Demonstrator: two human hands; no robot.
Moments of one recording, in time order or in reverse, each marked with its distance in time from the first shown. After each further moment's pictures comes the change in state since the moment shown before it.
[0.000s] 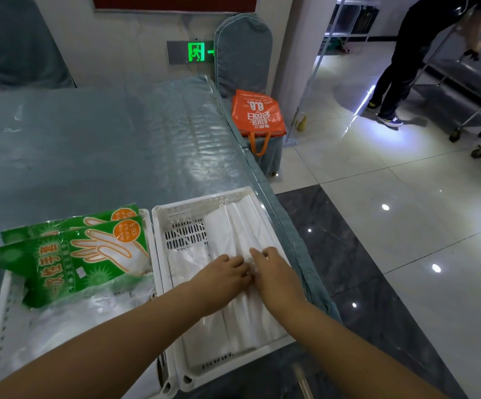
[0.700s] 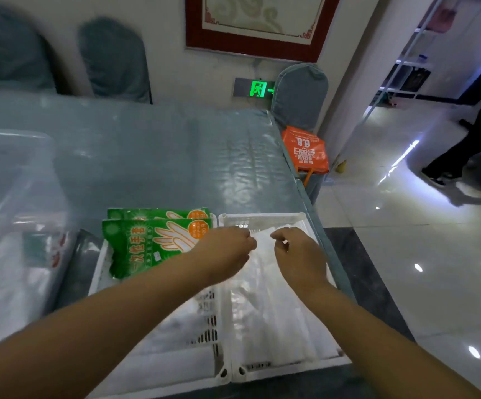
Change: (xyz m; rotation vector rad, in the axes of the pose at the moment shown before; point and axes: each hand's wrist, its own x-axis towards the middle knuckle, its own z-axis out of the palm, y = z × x) left_hand -0.103 -0.056 -0.084 -0.232 0.091 -0.575; right_hand 0.013 -0.112 -0.055 0.193 0.308 -0.157
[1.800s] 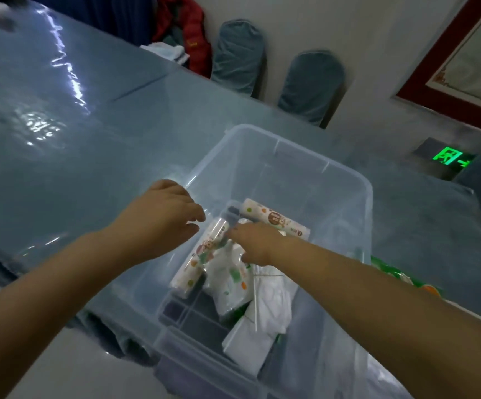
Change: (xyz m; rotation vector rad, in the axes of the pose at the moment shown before) left_hand -0.487 -0.336 -0.130 0.074 0.184 -0.646; right_hand -0.046 -0.509 0.276 -0.580 -0.890 -1.091
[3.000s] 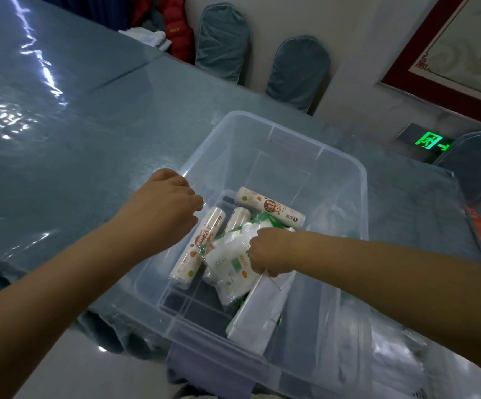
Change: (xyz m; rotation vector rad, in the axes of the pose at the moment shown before) left_hand 0.002 0.001 0.011 0.129 -0.009 0.016; right_hand -0.031 -0.003 0.011 -0.509 -0.333 -0.296
